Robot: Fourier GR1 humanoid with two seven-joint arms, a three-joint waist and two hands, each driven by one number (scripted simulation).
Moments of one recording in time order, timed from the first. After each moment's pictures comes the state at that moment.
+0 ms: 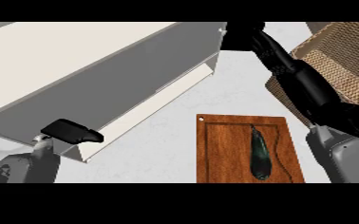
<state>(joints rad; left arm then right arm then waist) -0.16 0.27 0.00 -1.62 0.42 0.22 -0.13 -0.39 -0.40 0.22 -1.72 -0.23 0.11 0.08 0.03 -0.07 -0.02</state>
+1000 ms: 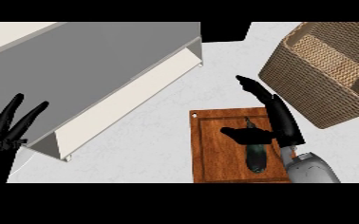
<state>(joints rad) 0.27 0.50 -0.04 -2.07 0.16 0.11 0.04 -0.19 -0.30 0.33 -1.57 0.11 -0.19 0.17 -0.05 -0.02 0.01</state>
